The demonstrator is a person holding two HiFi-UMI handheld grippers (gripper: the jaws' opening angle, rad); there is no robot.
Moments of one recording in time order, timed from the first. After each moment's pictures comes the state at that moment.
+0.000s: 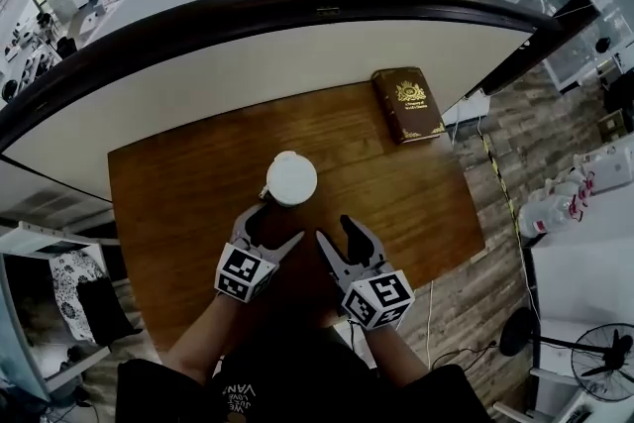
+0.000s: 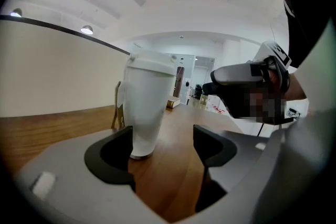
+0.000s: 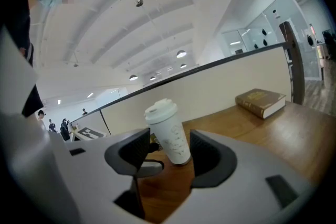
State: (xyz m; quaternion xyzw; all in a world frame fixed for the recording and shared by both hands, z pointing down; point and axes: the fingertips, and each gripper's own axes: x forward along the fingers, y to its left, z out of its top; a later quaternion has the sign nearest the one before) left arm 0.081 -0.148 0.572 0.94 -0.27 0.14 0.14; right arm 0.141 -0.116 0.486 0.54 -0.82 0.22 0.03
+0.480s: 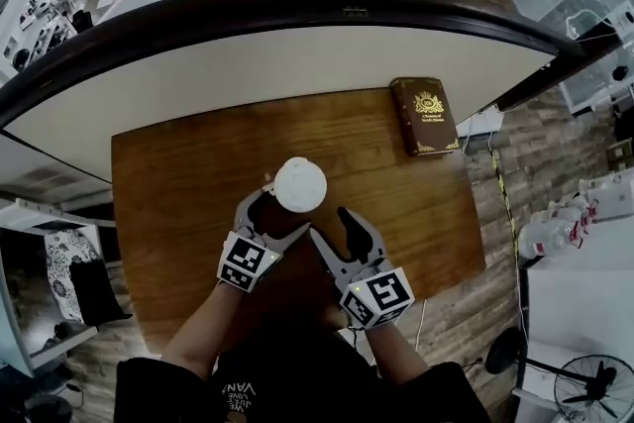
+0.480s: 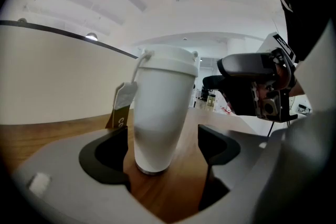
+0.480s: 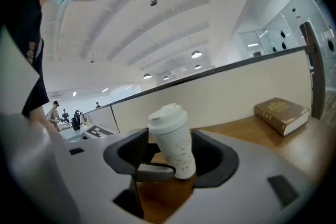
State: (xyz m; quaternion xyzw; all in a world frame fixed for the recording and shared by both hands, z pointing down) left arm 0.085 -0.182 0.578 0.94 -0.30 0.13 0.11; right arm 0.122 -0.147 0.479 0.47 -0.86 0.17 0.04
